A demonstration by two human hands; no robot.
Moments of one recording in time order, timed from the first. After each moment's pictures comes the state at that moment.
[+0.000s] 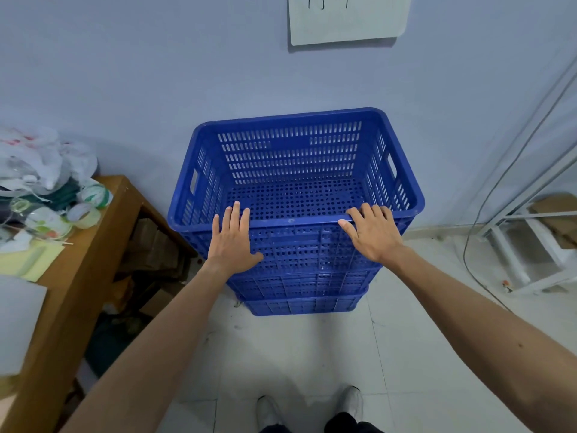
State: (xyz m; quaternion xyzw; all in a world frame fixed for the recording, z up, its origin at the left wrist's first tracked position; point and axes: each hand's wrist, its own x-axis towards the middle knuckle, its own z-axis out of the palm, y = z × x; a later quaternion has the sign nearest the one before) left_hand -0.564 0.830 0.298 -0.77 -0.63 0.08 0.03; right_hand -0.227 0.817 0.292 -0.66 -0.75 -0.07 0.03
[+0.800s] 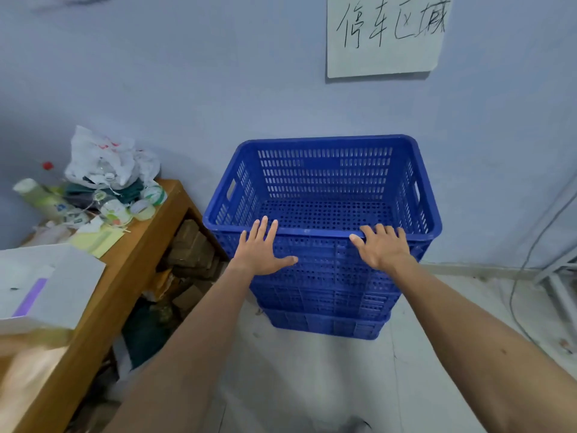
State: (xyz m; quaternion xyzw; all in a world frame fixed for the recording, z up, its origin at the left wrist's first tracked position) left_hand -0.528 0.796 0.339 -0.72 -0.68 0.12 -0.10; right_hand -0.234 0.816 0.327 -0.68 -0.72 0.13 -0.08
